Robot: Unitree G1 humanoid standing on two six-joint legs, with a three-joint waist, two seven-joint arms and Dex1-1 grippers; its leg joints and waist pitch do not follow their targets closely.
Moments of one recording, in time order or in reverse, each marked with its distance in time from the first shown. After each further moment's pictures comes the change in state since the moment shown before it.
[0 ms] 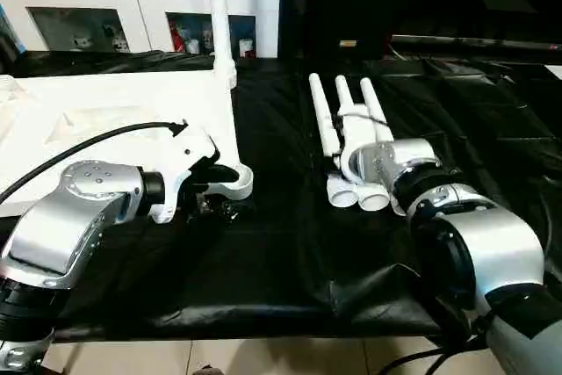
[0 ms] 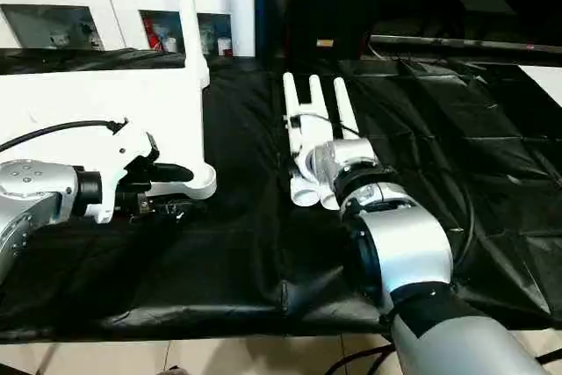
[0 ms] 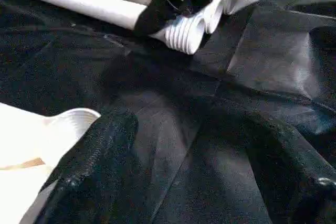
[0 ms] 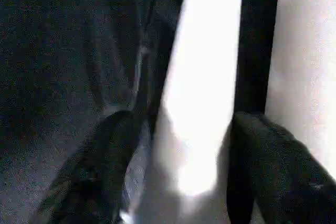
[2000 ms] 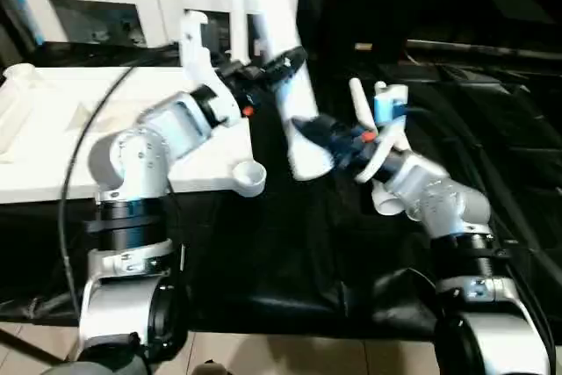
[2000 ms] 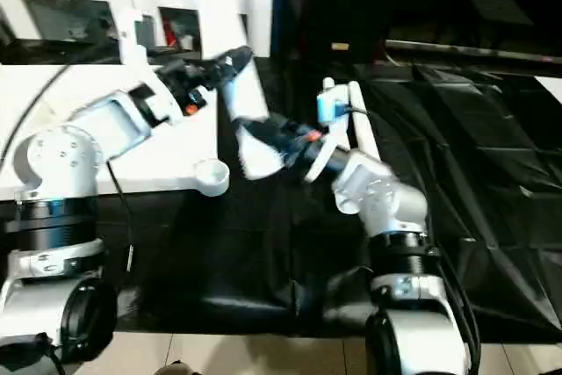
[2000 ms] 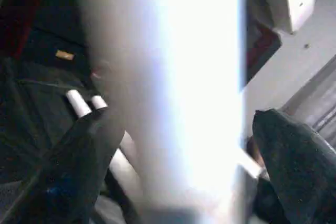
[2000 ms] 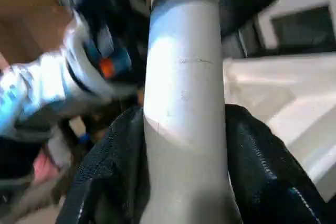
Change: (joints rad) left arm -0.398 -0.579 0.450 0.365 -0.349 0.136 0.548; right arm 0.499 -0.017 0.035 -0.922 0.425 -0.018 0.903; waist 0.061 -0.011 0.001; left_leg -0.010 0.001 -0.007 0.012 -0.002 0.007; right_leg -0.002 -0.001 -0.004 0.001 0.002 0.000
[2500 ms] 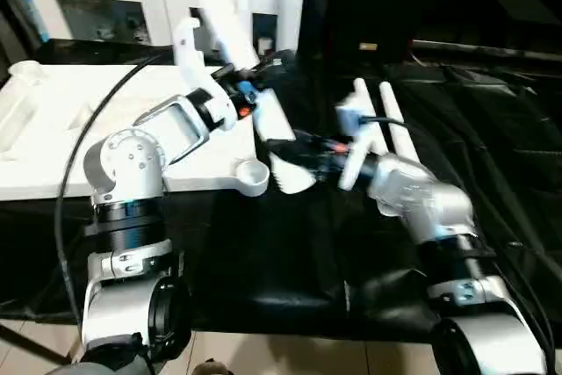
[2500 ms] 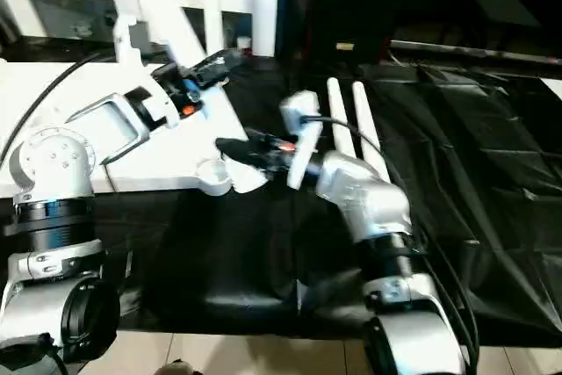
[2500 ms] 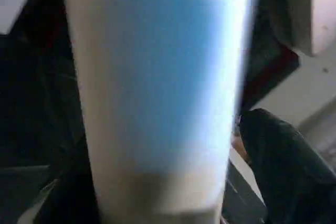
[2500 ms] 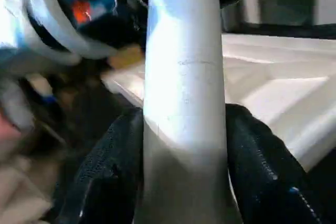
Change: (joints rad) left arm 0.003 -0.007 0.075 0.000 -0.034 0.037 0.144; right arm -0.040 0.003 0.150 -0.008 -0.174 -0.120 -0.151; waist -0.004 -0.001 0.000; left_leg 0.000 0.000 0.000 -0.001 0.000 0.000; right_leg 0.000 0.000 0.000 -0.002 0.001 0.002
